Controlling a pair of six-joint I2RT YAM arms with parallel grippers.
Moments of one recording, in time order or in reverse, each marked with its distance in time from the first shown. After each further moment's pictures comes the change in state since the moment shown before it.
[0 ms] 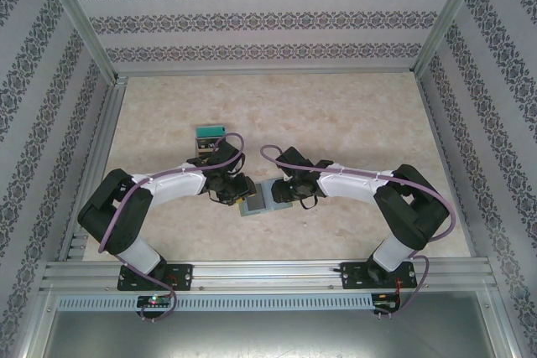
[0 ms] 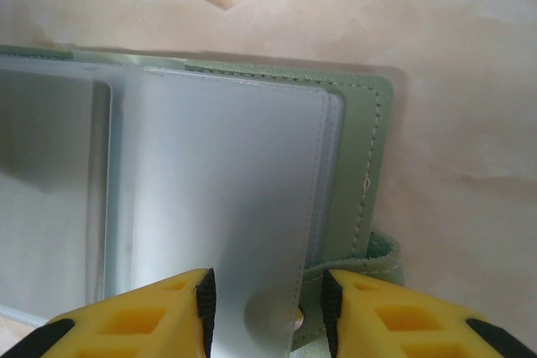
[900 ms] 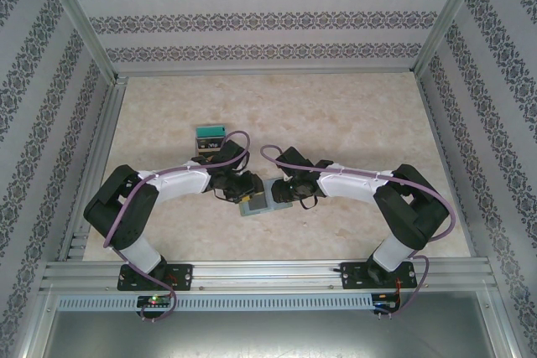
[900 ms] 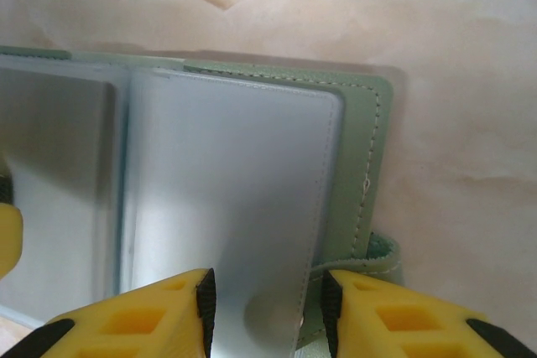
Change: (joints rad) left arm -0.016 0.045 0.030 0.077 0.078 0.019; right arm 0.000 0.002 0.000 0.000 0.000 0.002
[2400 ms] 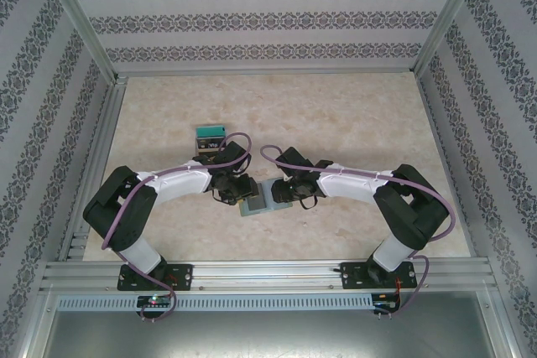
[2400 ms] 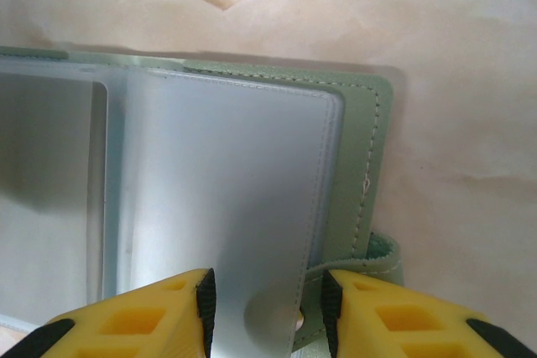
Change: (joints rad) left arm -0.018 -0.009 0.027 -0.141 -0.125 0.041; right arm 0.002 0.000 0.000 0.000 0.003 0.001
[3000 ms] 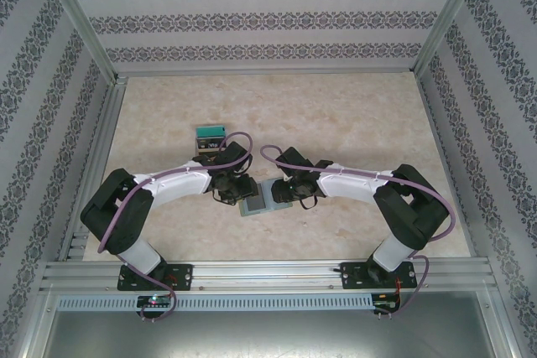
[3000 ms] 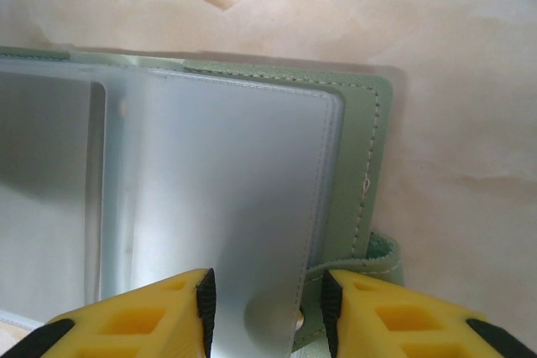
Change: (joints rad) left arm -0.019 -0.024 0.013 -0.029 -0.040 0.013; right arm 0.000 0.000 0.000 0.000 0.000 0.000
